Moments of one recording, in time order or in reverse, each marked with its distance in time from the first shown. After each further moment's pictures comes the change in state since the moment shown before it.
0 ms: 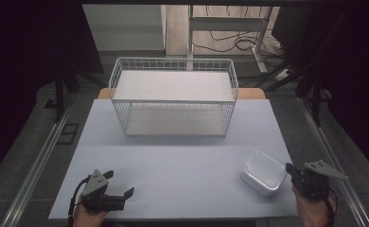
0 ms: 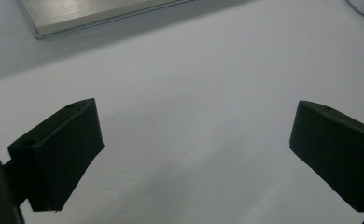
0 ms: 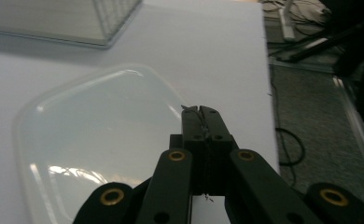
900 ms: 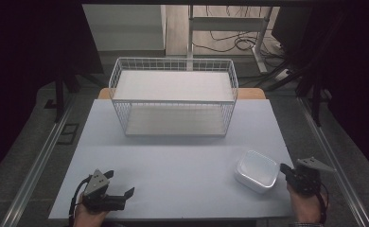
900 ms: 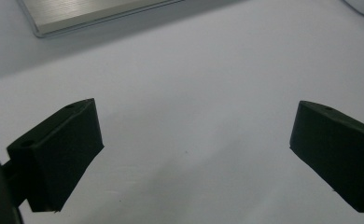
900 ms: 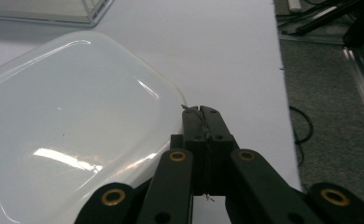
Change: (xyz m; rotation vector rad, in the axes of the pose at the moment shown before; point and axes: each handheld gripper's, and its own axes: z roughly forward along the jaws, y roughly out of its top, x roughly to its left) left arm 0.000 0.000 0.002 0.009 0.005 0.006; right arm 0.004 -0.002 0.030 0.089 0.030 0.049
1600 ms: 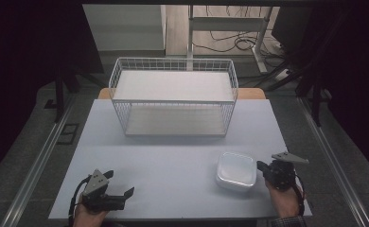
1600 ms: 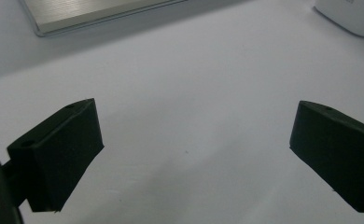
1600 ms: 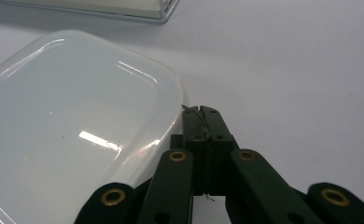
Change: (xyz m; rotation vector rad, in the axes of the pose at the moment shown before) left arm 0.001 0.000 -0.001 -0.003 0.001 -0.009; right arm 0.048 0.012 0.026 0.053 0.126 -0.048
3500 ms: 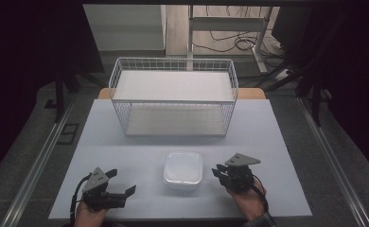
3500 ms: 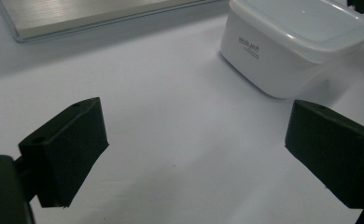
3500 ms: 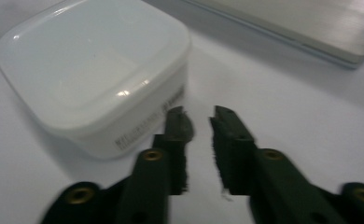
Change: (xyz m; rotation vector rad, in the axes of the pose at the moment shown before) left arm 0.002 0.004 0.005 -0.025 -0.067 -0.021; right arm 0.106 0.013 0.023 -0.014 0.268 -0.277
